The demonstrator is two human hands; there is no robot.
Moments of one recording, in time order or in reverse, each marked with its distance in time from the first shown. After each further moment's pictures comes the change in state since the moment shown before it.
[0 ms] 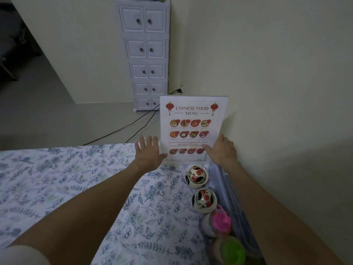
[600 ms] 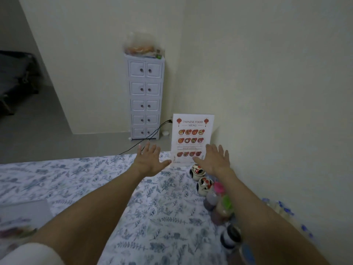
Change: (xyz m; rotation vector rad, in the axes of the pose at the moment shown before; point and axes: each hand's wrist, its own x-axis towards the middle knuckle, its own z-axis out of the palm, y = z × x) left_hand -0.187 -0.056 -0.088 0.161 0.070 0.242; right_hand -0.216 -0.067 -0.046 -0.215 0.078 -0.102
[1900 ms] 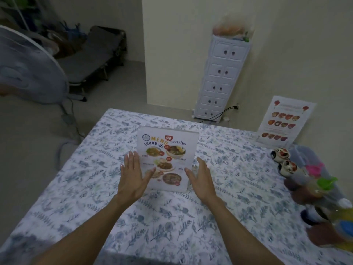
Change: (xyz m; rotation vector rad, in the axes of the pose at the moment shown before) left_hand -0.370 -0.274 0.116 -0.542 0.291 -0.552; right_hand -0.268 -0.298 0.181 0.676 -0.225 -0.265
